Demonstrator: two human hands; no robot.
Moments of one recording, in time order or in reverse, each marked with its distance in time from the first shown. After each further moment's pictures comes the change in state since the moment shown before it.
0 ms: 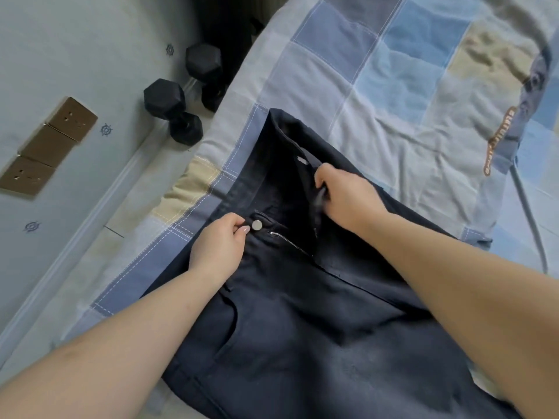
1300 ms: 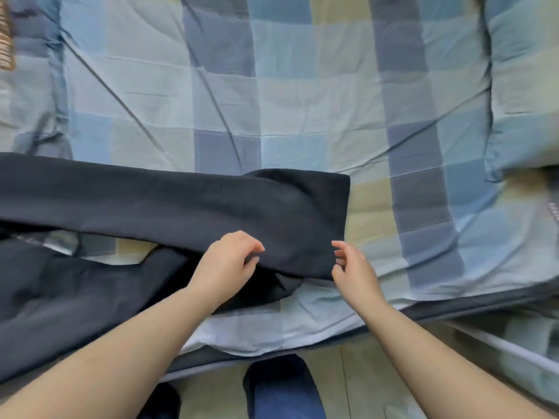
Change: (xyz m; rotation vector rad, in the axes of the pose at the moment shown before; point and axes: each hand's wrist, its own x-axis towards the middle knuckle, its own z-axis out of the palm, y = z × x) left_hand -0.375 0.345 0.423 0.237 -0.587 0.934; right_hand -0.666 0.393 -0.003 0.657 0.140 1.215
